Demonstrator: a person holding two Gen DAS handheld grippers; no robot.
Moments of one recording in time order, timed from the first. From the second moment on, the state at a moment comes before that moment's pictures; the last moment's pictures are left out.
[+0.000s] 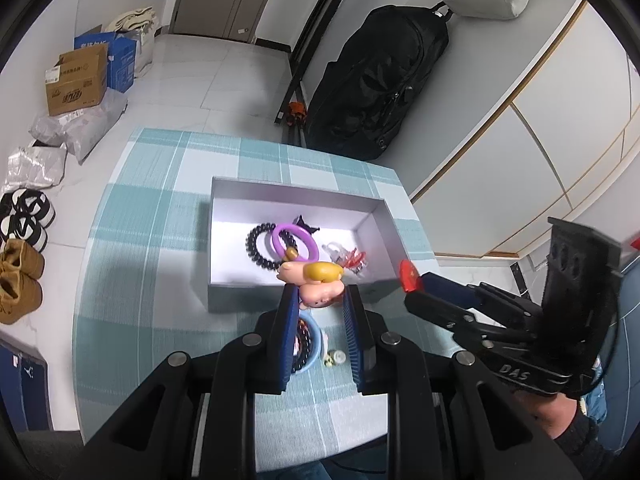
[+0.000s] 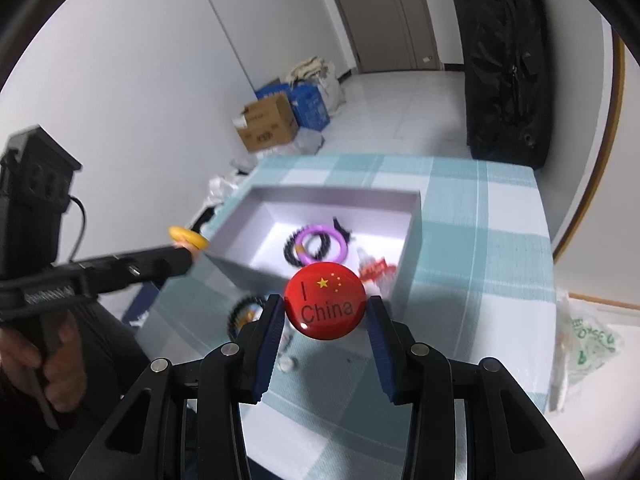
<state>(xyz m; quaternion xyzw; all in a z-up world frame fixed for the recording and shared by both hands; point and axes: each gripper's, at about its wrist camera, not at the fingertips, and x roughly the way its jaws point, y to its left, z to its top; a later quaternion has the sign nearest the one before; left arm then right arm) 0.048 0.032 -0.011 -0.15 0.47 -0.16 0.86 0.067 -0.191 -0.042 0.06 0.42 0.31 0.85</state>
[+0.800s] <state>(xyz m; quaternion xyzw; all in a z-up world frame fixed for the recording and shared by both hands) 0.112 0.024 -0.037 -0.15 0.50 -0.15 0.84 0.134 -0.179 -0.039 0.14 0.40 0.35 0.83</state>
